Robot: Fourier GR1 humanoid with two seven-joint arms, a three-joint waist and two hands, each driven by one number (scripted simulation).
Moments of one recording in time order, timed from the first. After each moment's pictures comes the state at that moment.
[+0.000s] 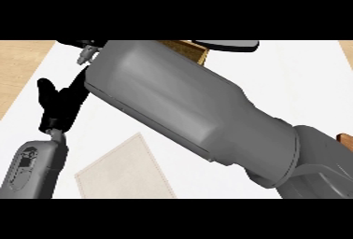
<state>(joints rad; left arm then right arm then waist) -0.35 0.24 0.10 -1.29 0.03 -0.07 0.22 -1.65 -0.01 0.67 -0.78 0.66 -0.51 1.18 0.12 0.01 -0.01</state>
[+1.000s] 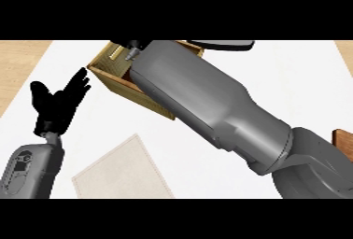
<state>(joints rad) -0.32 0.24 0.11 -1.31 0.04 -0.07 0.22 -1.56 -0.01 0.70 -0.62 0.63 -0.78 1.12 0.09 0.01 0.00</state>
